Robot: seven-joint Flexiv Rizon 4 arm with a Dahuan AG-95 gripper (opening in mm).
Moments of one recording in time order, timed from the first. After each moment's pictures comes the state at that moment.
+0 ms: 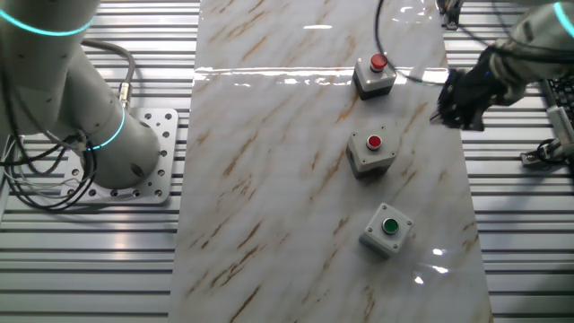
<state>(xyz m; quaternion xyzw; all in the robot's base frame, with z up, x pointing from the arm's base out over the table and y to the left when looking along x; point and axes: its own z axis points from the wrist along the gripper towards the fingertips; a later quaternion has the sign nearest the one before) 0.654 0.029 0.136 0.01 -0.99 -0.03 0.14</state>
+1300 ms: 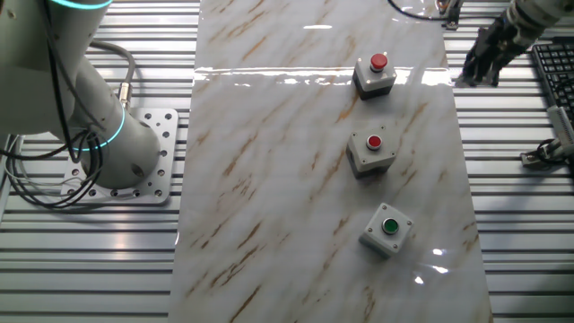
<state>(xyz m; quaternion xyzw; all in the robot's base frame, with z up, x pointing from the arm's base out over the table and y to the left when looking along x) 0.690 0.097 0.147 -0.13 -0.99 0.00 0.07</state>
